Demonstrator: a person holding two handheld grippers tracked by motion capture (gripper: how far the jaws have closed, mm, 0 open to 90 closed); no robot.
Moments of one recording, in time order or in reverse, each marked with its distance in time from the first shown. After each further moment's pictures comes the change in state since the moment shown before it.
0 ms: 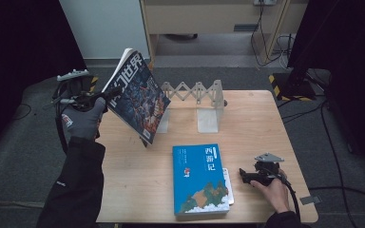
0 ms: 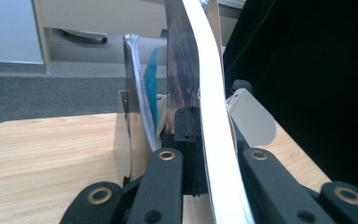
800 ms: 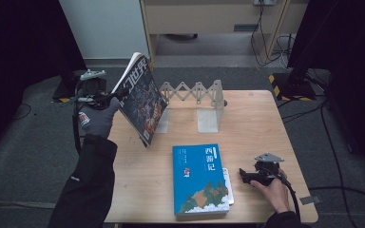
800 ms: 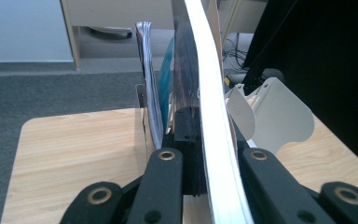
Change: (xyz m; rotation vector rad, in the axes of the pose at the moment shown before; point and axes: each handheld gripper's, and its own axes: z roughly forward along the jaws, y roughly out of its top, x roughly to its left) left arm -0.017 -0.005 0.032 0.038 0.125 0.080; right arm 0.000 0.000 0.000 0.000 0.001 0.000
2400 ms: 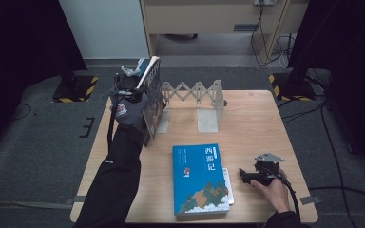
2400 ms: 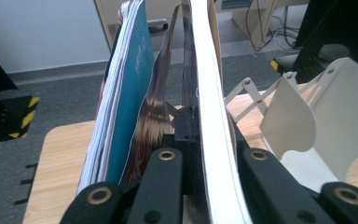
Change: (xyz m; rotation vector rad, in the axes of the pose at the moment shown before) left arm -0.025 -0.005 0.090 0.058 0.182 0.107; right arm 0.000 0.000 0.000 0.001 0.003 -0.002
